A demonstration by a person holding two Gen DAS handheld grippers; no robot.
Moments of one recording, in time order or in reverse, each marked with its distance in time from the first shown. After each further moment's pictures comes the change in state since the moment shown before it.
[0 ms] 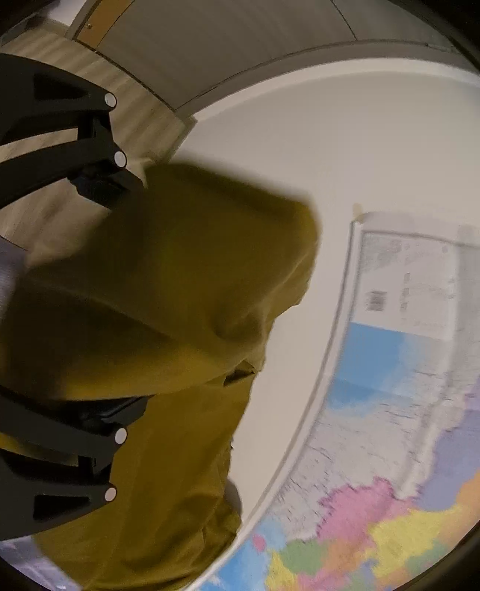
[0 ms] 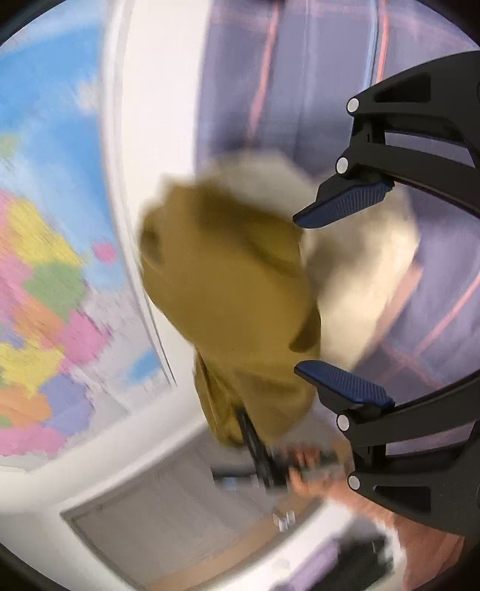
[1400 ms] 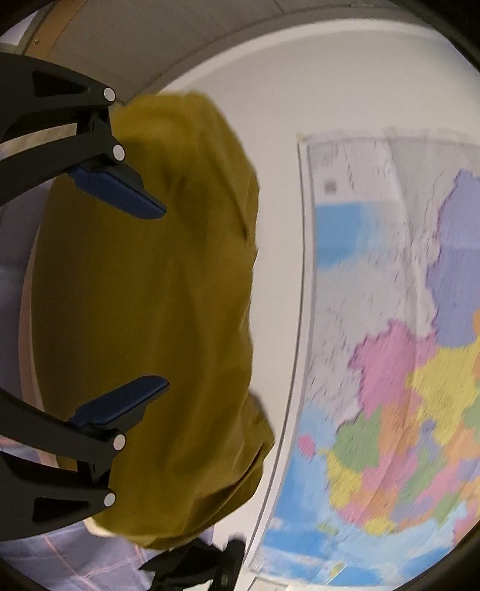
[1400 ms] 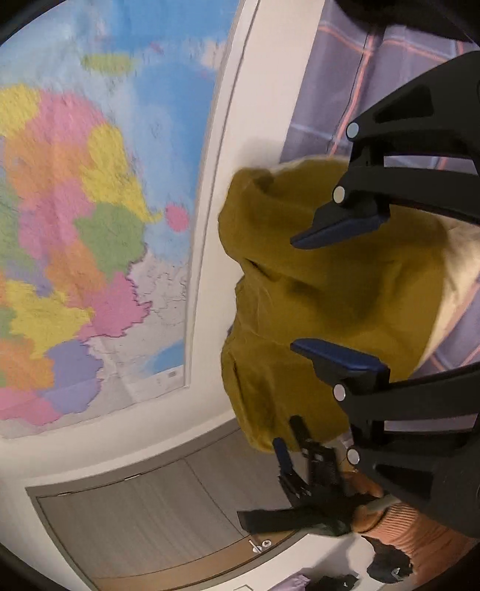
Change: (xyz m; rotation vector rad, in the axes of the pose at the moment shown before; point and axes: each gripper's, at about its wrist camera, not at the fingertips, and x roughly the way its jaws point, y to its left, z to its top) left arm -0.037 -0.140 -0.054 0.231 -0.094 -0.067; right arm 0.040 0.044 0.067 -0.180 -0.008 -0.029
